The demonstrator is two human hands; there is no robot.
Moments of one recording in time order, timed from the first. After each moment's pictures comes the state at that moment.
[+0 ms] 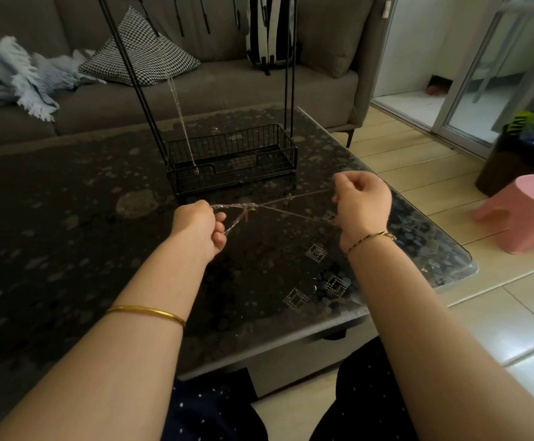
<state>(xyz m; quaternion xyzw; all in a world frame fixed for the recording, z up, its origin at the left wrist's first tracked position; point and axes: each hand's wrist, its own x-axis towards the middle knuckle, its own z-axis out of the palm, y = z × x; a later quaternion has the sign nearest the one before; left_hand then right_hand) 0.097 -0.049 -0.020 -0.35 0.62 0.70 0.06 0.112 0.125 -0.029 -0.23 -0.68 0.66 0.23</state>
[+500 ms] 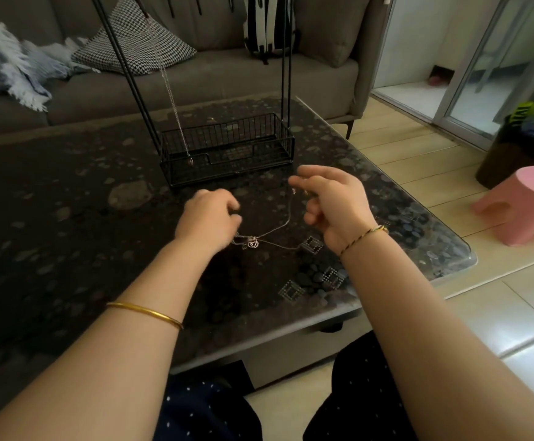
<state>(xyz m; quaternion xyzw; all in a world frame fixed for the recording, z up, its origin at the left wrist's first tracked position) 0.091 -0.048 -0.044 -0.01 0.98 0.22 0.00 0.126 0.113 -0.018 -0.16 -0.62 0.77 0.04</state>
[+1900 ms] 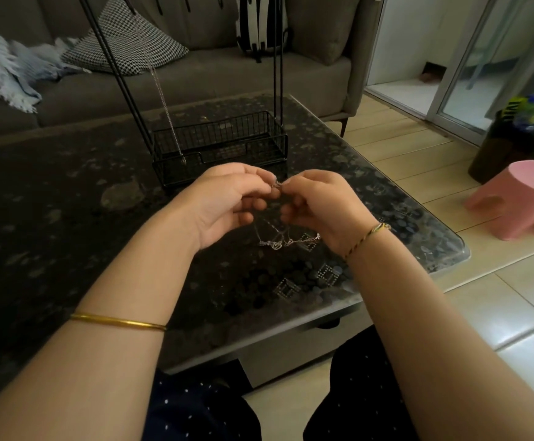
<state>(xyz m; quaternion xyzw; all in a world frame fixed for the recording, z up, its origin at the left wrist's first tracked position) 0.117 -0.027 0.007 0.02 0.75 0.64 0.17 0.130 0.114 -0.014 -0.08 -0.70 0.71 -0.03</state>
